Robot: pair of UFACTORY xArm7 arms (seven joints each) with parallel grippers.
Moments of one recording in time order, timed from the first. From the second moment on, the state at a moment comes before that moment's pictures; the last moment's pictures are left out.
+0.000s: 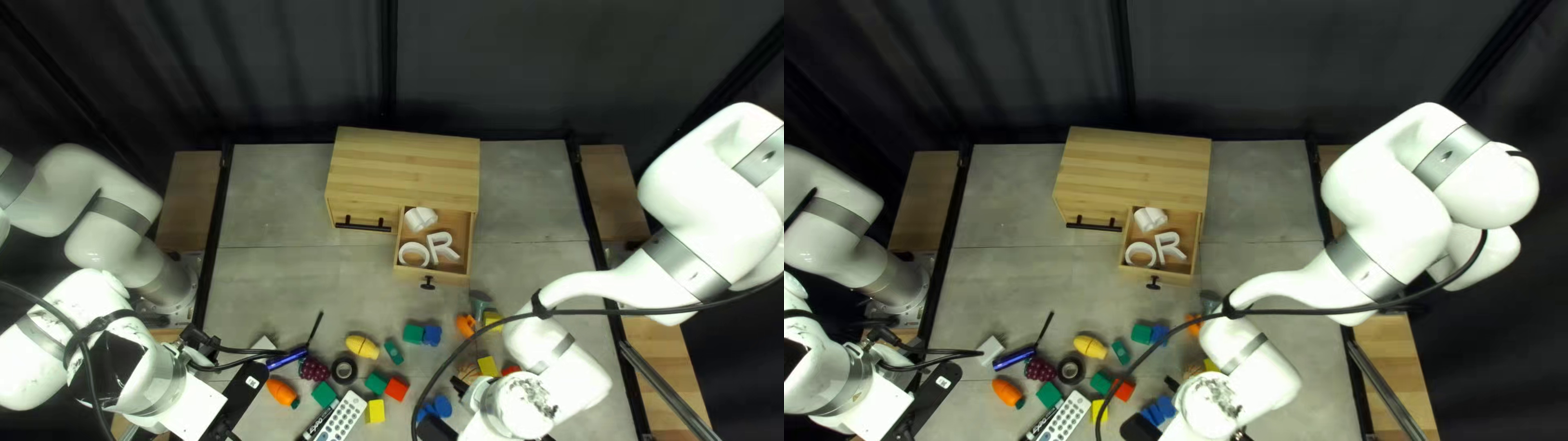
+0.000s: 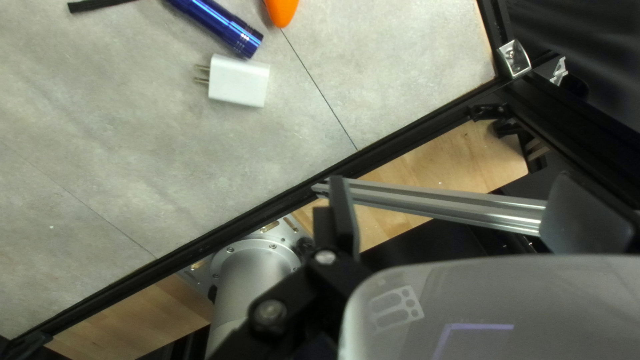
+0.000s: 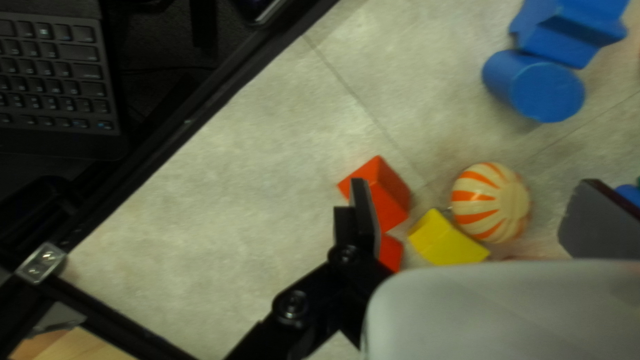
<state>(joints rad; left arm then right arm) -0.36 -0.53 -0.44 0.76 -0.32 1.35 -0.09 0.47 0.26 0.17 1.13 -0.06 0.91 -0.13</state>
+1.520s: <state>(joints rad) -0.36 -0.53 -0.44 0.76 -0.32 1.35 -0.09 0.57 0.17 0.17 0.99 0.02 0.98 0.37</state>
